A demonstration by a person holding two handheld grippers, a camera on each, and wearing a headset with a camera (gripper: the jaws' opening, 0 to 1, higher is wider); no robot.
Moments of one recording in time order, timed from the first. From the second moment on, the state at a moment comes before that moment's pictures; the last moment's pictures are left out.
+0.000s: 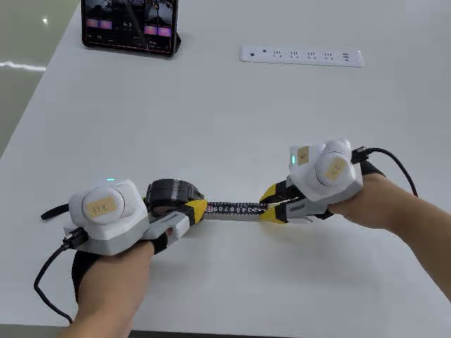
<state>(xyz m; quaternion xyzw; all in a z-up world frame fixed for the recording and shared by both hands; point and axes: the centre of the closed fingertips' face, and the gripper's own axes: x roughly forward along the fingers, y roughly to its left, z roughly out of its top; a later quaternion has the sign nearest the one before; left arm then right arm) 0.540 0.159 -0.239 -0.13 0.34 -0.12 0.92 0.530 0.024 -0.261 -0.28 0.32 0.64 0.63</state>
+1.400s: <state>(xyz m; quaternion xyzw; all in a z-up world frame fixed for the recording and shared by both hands) 0.541 0.160 -0.238 -0.15 0.34 -0.12 0.92 0.528 0.076 -0.260 -0.26 0.31 0.66 0.63</state>
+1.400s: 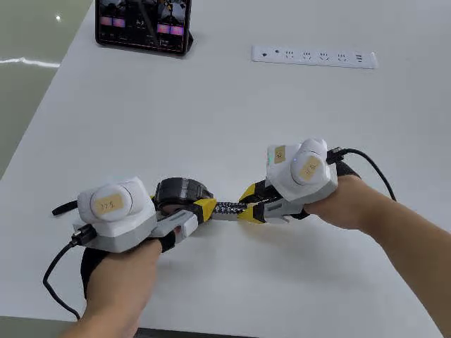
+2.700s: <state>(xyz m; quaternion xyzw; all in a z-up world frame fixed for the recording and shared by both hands) 0.540 0.159 -0.239 -0.14 0.35 -0.12 0.92 0.525 0.105 -0.260 -0.25 0.31 0.67 0.63</state>
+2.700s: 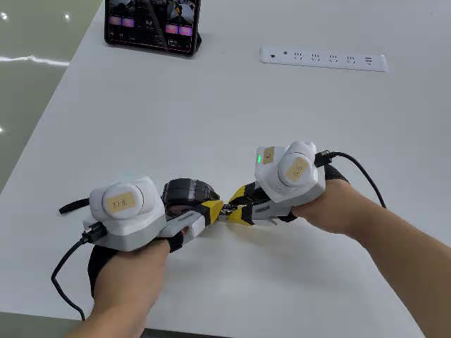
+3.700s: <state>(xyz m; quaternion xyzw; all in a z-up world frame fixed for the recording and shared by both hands) 0.540 0.158 -0.239 -0.15 0.34 -0.12 0.92 0.526 0.113 -0.260 -0.22 0.30 0.66 0.65</state>
